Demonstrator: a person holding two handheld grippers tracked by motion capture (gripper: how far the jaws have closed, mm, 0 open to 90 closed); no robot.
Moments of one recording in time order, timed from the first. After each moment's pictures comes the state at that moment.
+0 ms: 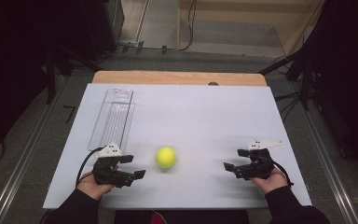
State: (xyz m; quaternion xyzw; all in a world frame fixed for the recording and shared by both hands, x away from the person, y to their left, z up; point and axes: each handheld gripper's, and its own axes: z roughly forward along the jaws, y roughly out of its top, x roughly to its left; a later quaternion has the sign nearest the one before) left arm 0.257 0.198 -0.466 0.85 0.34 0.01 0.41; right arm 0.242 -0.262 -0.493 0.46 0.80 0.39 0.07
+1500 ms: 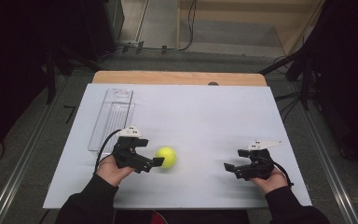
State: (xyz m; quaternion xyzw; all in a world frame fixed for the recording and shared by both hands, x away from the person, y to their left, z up) left arm 0.293 0.143 -0.436 0.85 0.32 -0.01 0.42; right arm 0.242 -0.262 -0.494 0.46 0.80 0.39 0.07
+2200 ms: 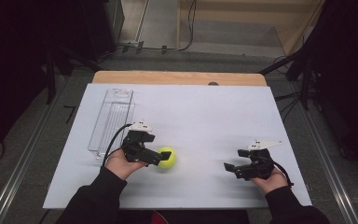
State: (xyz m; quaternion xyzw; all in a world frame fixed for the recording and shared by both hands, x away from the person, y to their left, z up) left arm 0.310 0.119 -0.437 0.86 0.32 0.00 0.40; right arm 0.242 -0.263 -0.494 0.46 0.80 0.39 0.07
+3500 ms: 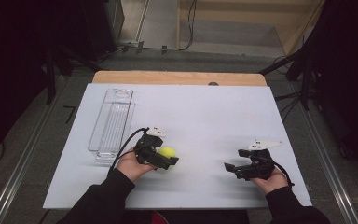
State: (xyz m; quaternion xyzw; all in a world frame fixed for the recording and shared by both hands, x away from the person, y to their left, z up) left arm 0.312 0.094 -0.468 0.89 0.31 0.00 0.34; right arm 0.241 -0.263 -0.494 0.46 0.80 0.39 0.07
